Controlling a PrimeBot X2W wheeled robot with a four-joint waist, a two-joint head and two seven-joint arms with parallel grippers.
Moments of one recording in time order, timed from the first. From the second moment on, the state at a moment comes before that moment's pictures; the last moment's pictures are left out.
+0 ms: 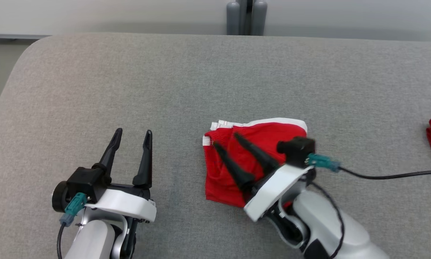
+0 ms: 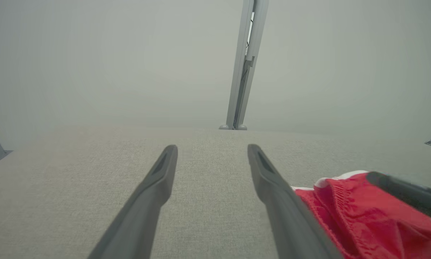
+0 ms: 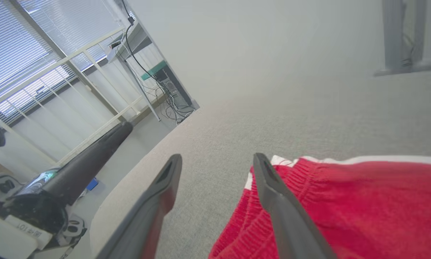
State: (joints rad) left arm -0.23 0.13 -0.27 0.22 -0.36 0.07 -0.26; right arm -0.58 -0.04 0.80 0.51 0.80 0.13 -0.23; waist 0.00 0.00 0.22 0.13
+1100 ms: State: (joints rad) left arm -0.09 0.19 -0.24 0.16 -0.34 0.17 -0.23; right arm 0.00 -0.12 0.01 0.08 0.23 0.13 -0.08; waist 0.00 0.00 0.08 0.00
